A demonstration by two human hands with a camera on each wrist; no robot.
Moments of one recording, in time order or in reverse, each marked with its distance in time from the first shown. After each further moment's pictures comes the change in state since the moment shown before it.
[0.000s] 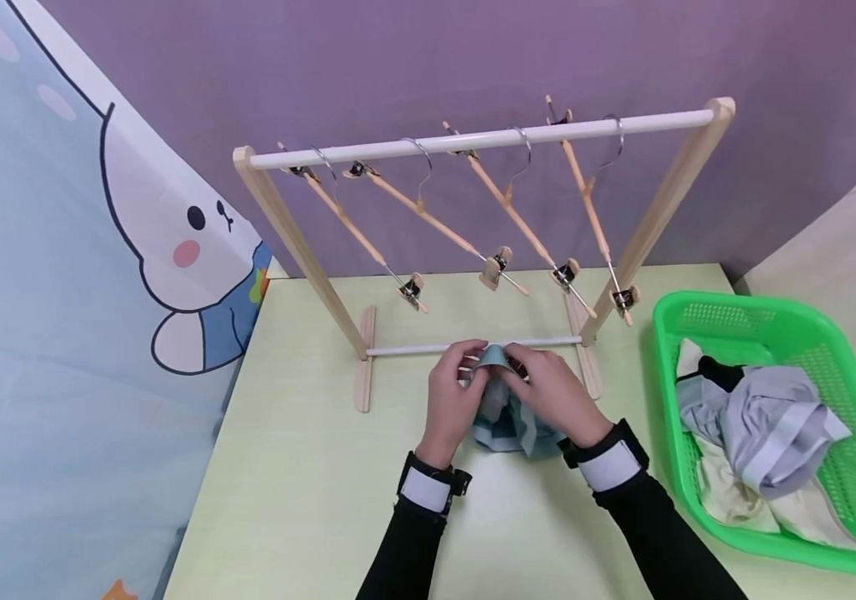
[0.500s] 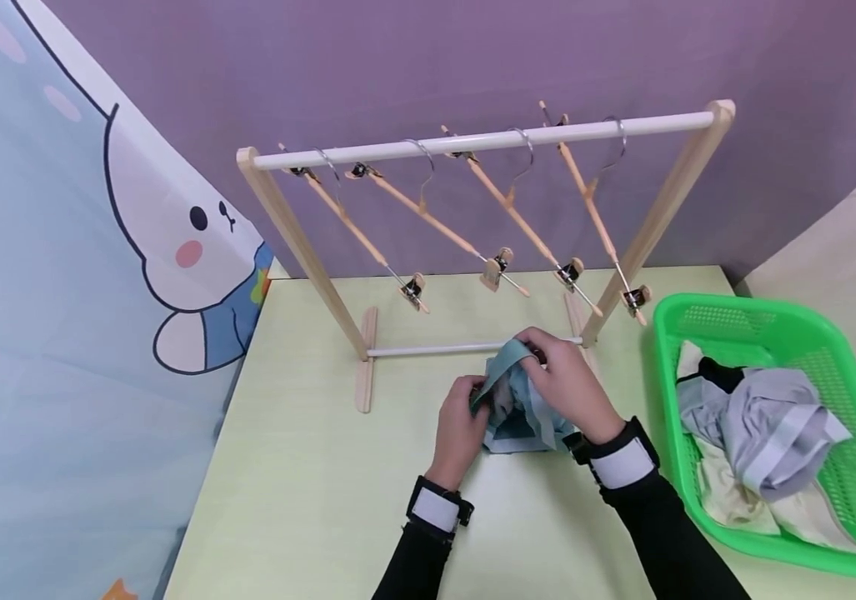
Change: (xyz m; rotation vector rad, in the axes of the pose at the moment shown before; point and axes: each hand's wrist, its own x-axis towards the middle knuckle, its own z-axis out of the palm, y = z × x) left_hand -0.043 -0.048 0.021 0.324 -0.063 -0.104; right_hand -0.002 -0.001 -0.020 0.167 0.099 0.030
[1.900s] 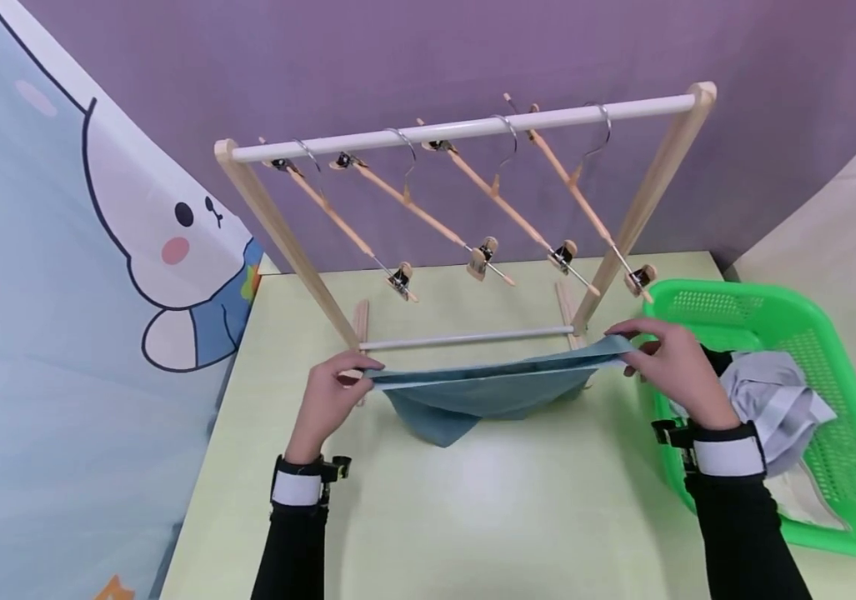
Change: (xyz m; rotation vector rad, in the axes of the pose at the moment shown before) left_hand 0.032 -0.029 -0.178 -0.086 -0.137 -0.002; right_hand -0.047 0.073 -0.098 -0.031 0.052 0.155
